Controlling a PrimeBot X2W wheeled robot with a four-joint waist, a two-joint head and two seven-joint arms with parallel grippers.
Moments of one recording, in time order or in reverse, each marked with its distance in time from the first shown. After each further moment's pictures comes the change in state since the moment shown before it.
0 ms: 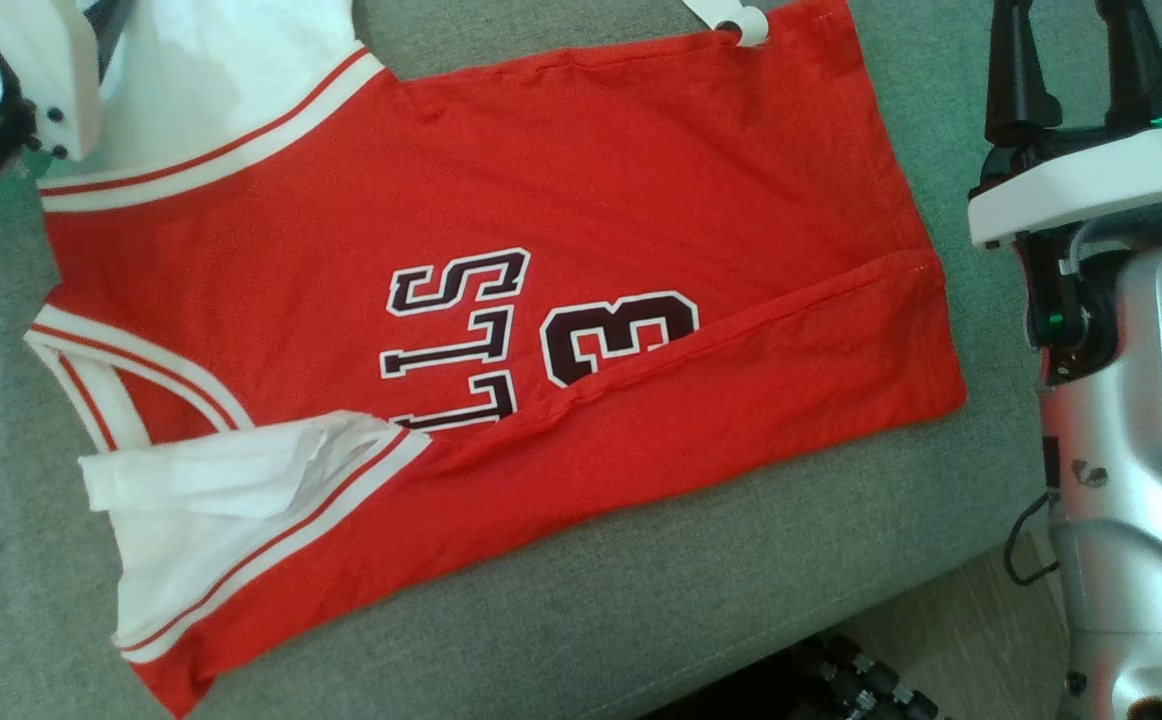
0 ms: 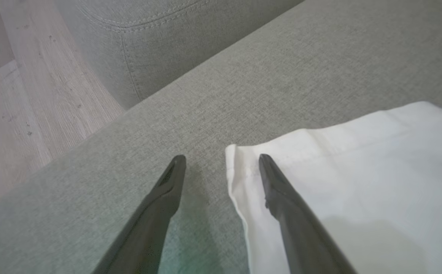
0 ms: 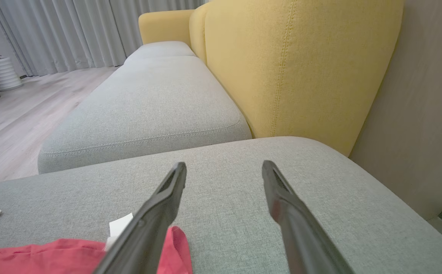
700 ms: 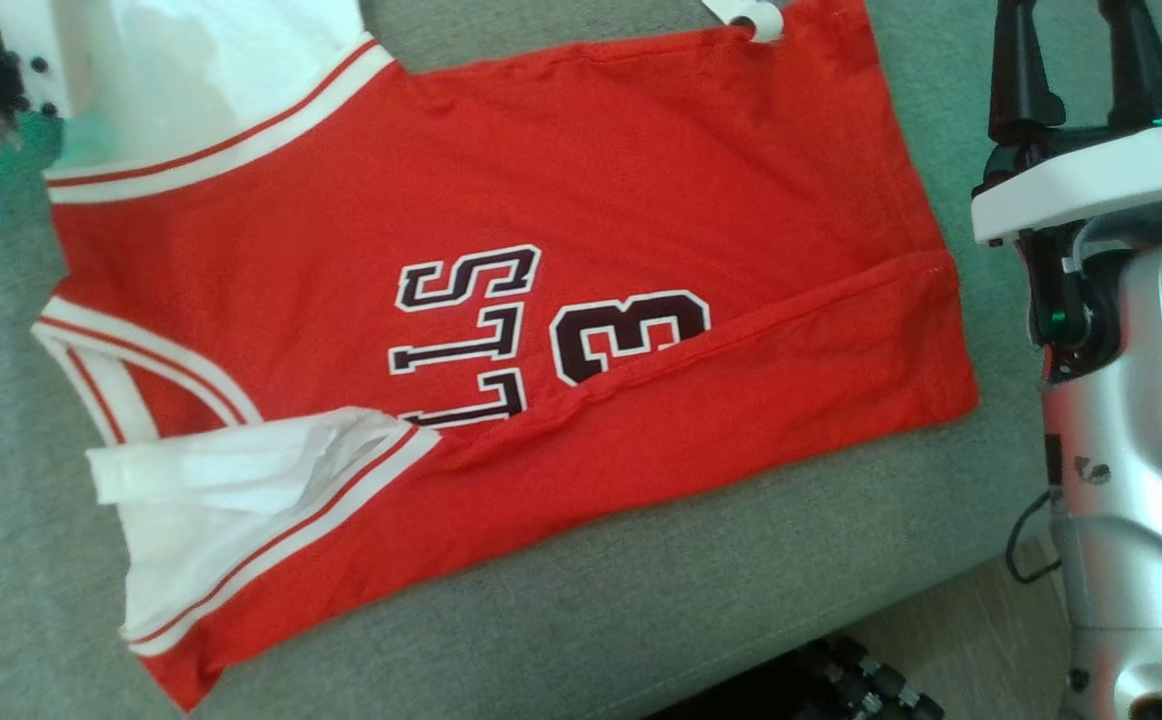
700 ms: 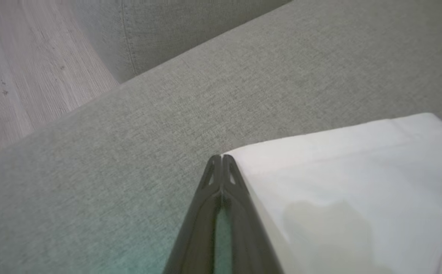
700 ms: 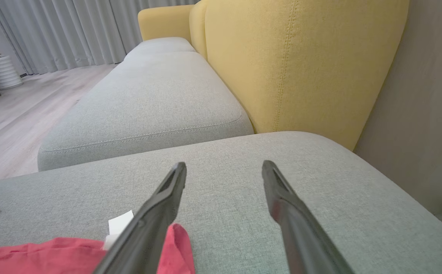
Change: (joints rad) left arm -0.072 -0.018 -0.045 0.045 -0.175 0.000 0.159; right arm -0.004 -0.001 -0.006 0.011 0.005 0.000 -0.001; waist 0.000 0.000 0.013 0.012
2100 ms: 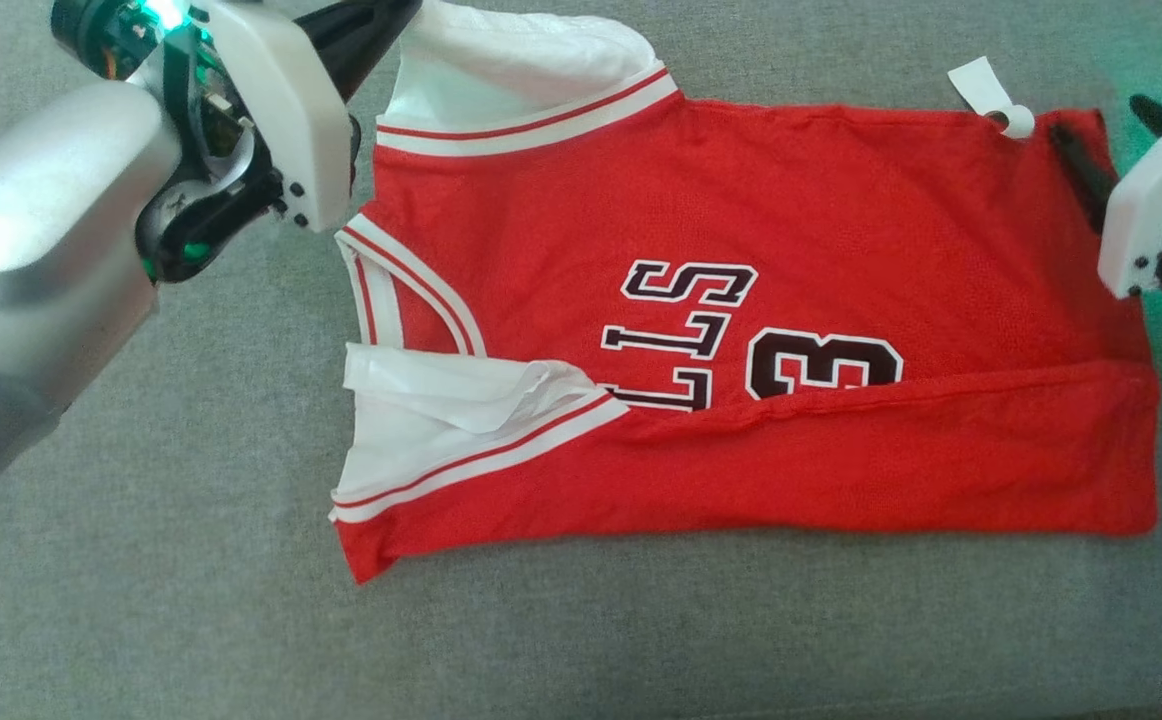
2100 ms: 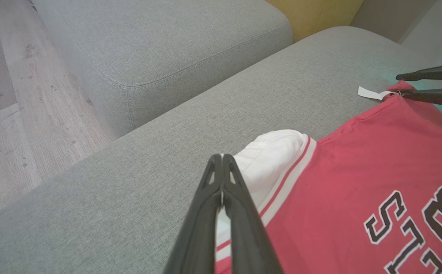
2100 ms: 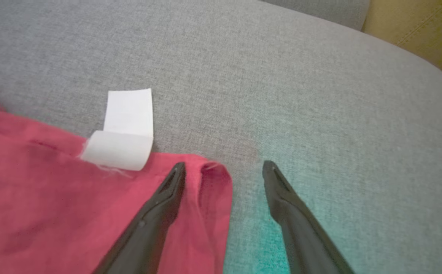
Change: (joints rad) left arm 0.091 -0.028 -0.099 -0.421 0.003 0.000 -0.309; right arm -0.209 -0.491 0.603 0.429 0.313 0.000 0.302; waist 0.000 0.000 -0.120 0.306
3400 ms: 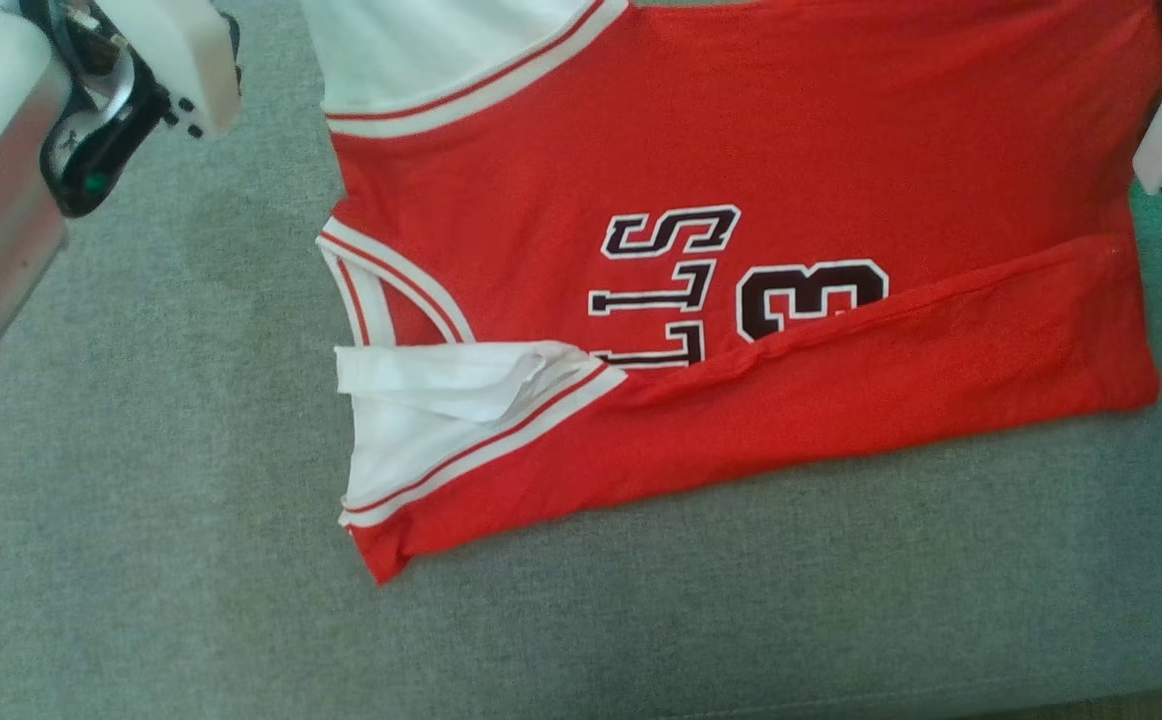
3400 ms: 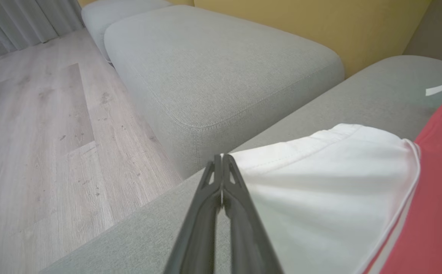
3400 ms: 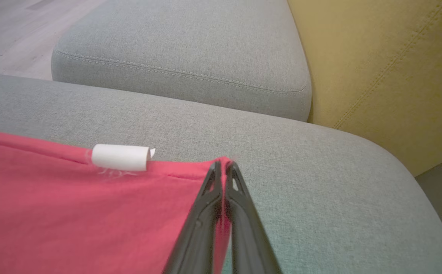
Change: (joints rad) left arm -0.061 0.000 0.017 0.211 0.093 0.000 -0.191; right arm -0.206 0.024 0.118 0.206 0.101 0.000 -0.311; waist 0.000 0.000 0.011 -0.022
